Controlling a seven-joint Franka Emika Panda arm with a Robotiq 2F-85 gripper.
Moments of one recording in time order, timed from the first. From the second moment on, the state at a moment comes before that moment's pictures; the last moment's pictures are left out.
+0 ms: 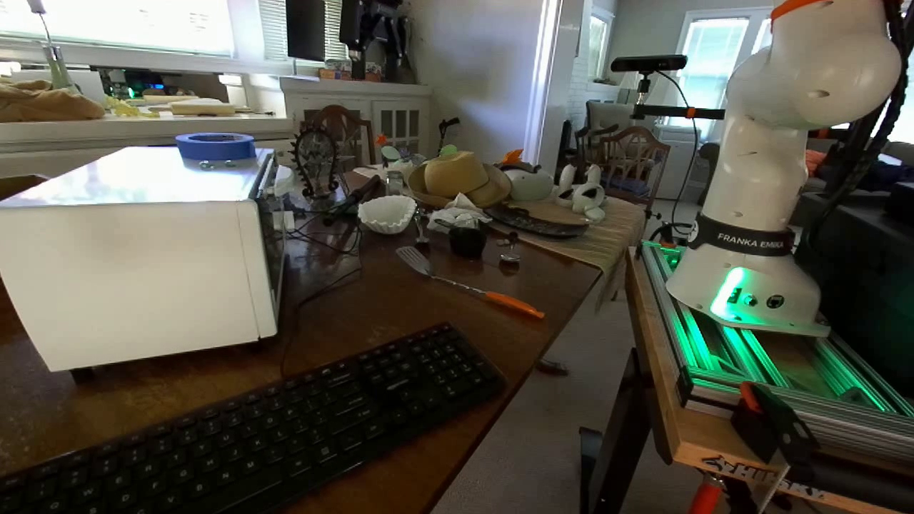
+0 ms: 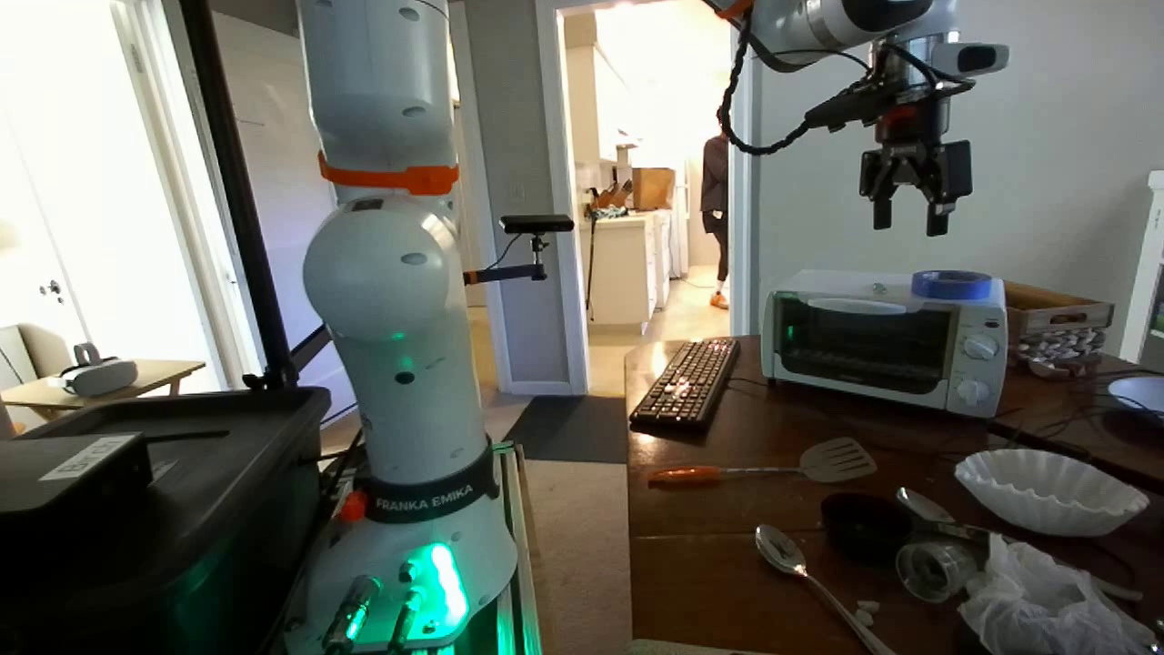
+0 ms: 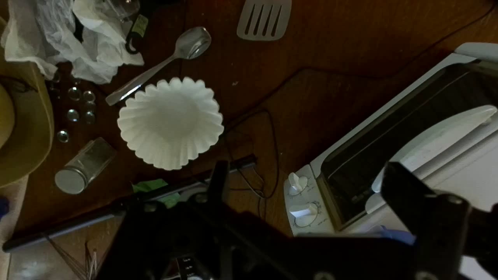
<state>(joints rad) 0.04 0.07 0.06 -1.90 -0.03 2.08 0.19</state>
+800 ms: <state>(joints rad) 0.05 0.28 0.06 -1.65 -0.09 2.09 0.01</state>
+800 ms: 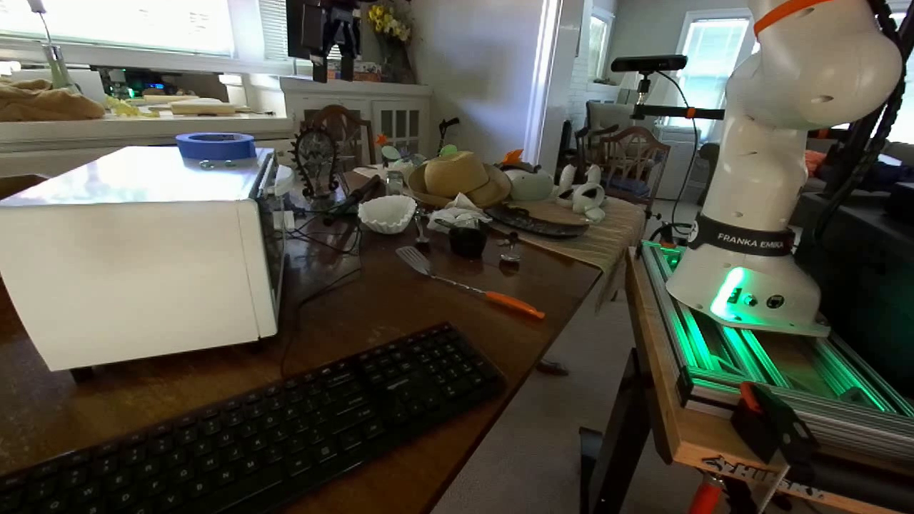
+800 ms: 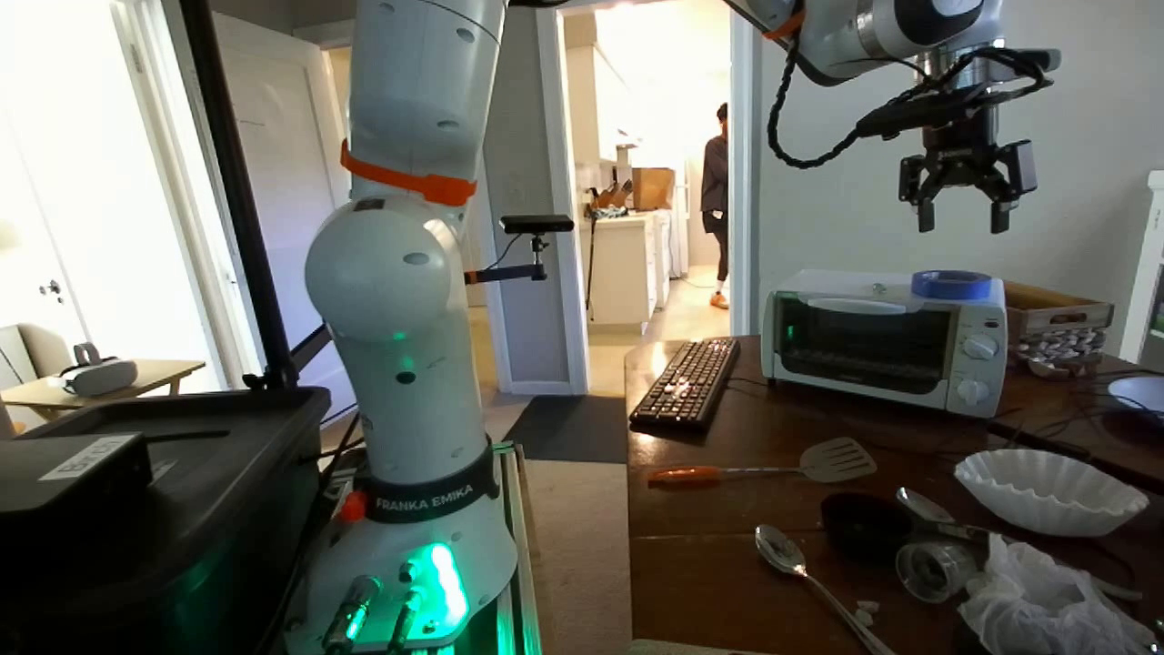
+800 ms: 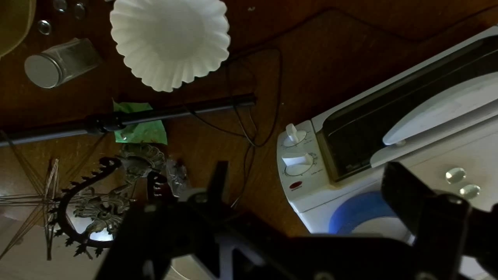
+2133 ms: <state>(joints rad) 0.09 0.22 0.06 -1.79 -0.09 2.16 0.07</state>
